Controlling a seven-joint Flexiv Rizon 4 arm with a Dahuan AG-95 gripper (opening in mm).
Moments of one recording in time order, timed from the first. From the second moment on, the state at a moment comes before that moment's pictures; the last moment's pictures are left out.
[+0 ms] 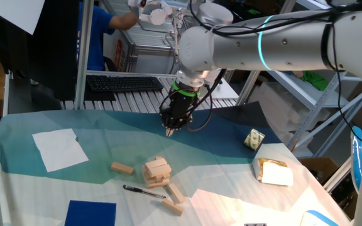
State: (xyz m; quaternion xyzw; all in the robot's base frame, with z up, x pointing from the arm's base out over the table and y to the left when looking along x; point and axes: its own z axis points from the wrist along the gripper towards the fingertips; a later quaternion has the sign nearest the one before) arm 0.647 0.066 0.134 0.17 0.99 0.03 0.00
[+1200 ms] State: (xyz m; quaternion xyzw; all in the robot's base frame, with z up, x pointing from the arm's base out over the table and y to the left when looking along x) arm 0.651 0.063 0.105 0.17 0.98 0.01 0.01
